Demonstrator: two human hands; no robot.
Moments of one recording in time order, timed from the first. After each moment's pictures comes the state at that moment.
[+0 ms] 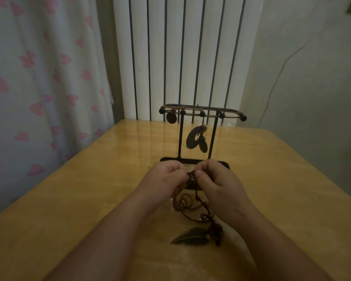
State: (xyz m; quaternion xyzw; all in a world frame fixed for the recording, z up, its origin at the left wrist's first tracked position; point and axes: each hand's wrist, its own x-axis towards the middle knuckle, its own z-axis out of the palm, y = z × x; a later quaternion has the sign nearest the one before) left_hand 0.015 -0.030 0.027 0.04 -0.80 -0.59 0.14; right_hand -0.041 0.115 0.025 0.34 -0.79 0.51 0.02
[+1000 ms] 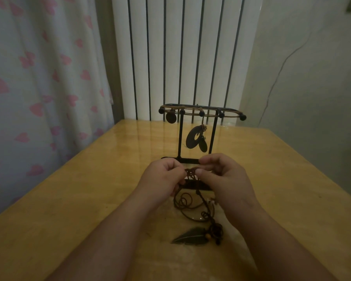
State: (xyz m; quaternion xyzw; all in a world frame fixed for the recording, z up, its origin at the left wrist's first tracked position) left_hand 0.012 -0.028 0.026 0.09 -0.79 -0.58 0.19; right_hand -0.043 0.118 0.028 0.25 -0.72 0.65 -0.02
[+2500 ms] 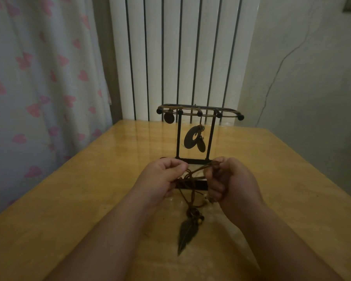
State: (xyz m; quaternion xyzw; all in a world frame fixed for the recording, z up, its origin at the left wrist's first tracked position) left_hand 0.015 -0.025 0.029 0.12 -0.72 -0.67 0.14; right_hand -0.051 0.123 0.033 0.14 -0.54 0.81 -0.20
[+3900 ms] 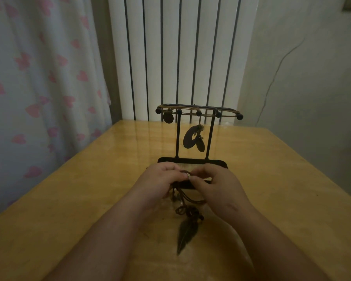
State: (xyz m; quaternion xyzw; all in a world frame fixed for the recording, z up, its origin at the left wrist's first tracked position) left_hand 0.014 -0.031 0.029 0.12 -0.78 -0.60 0.11; right_hand -0.053 0.114 0.017 0.29 -0.85 0.45 0.03
